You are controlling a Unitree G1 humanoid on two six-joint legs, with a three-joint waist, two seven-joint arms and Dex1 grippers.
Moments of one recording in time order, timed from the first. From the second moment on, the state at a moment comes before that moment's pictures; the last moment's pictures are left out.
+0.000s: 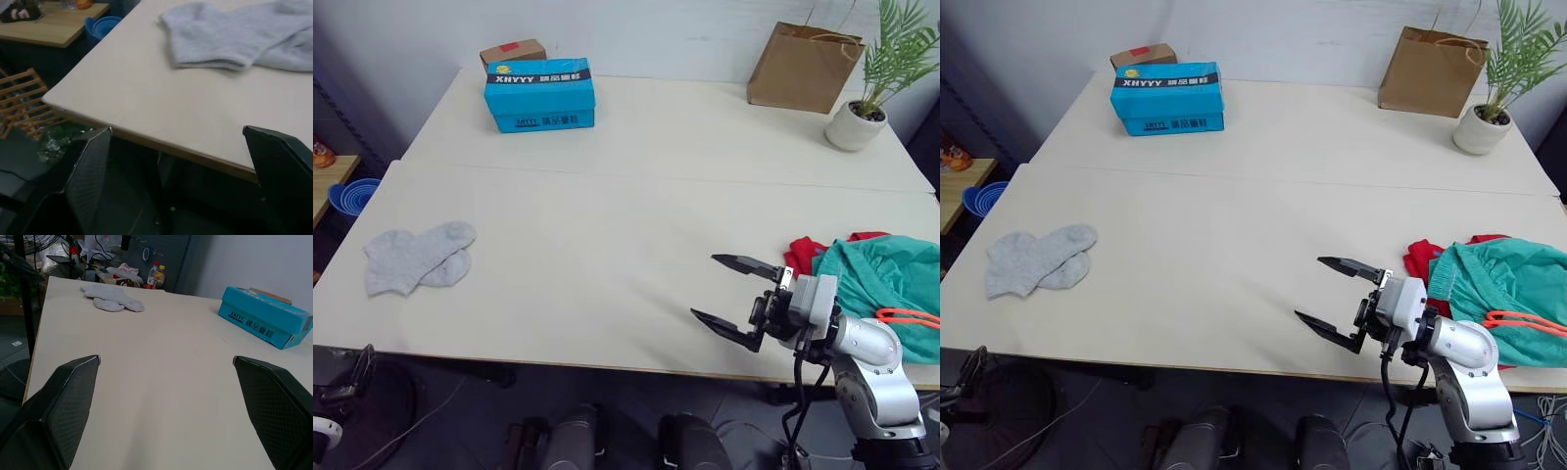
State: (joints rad) left arm 0.53 0.39 0.84 -0.34 -0.57 0.34 -0.31; right arm -0.01 -0.53 -0.09 -0.32 0.48 -0.09 1.06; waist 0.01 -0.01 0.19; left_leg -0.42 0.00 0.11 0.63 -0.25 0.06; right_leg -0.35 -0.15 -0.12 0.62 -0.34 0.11
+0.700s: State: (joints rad) left arm 0.01 0.83 0.36 -0.13 -0.29 0.59 -0.45; right arm 0.00 -0.56 -0.05 -0.40 0.53 0.04 1.01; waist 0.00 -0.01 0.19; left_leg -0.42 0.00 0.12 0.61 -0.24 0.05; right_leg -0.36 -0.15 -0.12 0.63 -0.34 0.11
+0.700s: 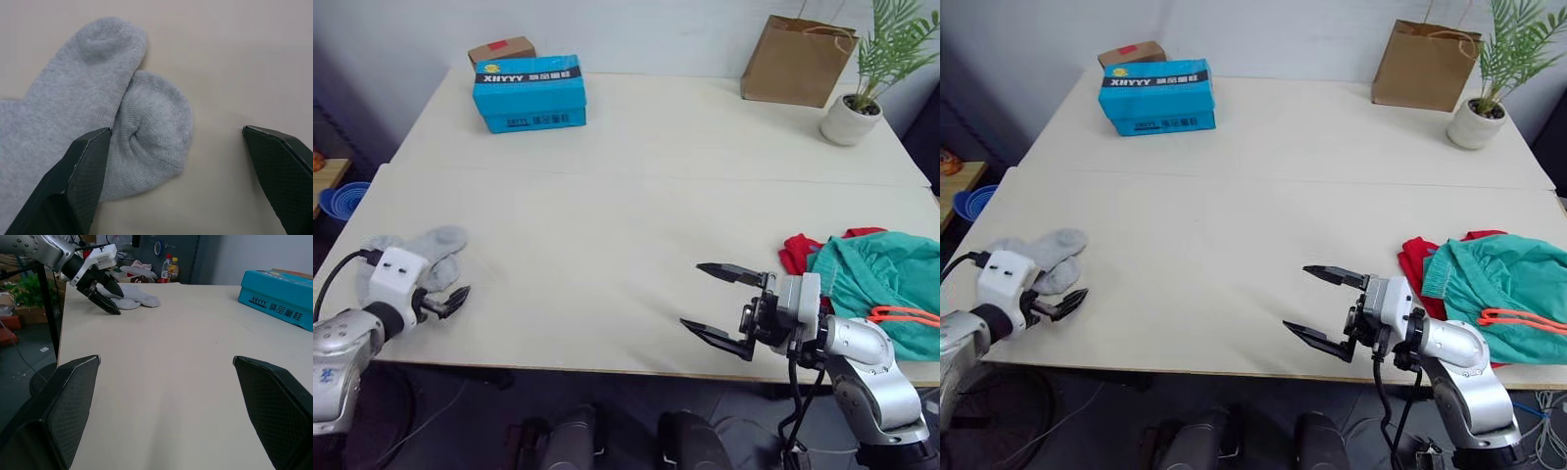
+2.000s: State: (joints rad) left arm -0.50 0.31 -0.32 -0.05 -0.33 0.67 -0.77; right arm 0.32 -0.71 -0.33 -0.48 0.50 0.09 0.94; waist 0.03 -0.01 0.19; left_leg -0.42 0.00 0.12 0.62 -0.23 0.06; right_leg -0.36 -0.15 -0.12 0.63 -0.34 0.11
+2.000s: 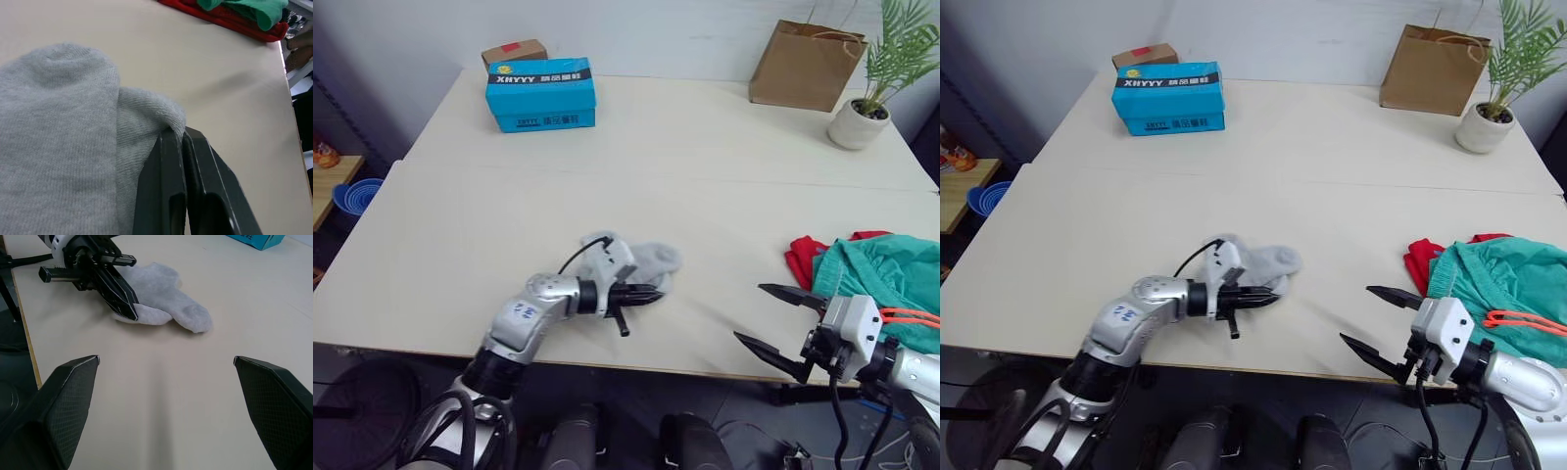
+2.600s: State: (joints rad) left arm -0.51 0.44 -0.14 -0.14 -0.53 0.66 -1.05; right arm 0.26 -0.71 -0.21 -0.57 0.49 0.21 0.90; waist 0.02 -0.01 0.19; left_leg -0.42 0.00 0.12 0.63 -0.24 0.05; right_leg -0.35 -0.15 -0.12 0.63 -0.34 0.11
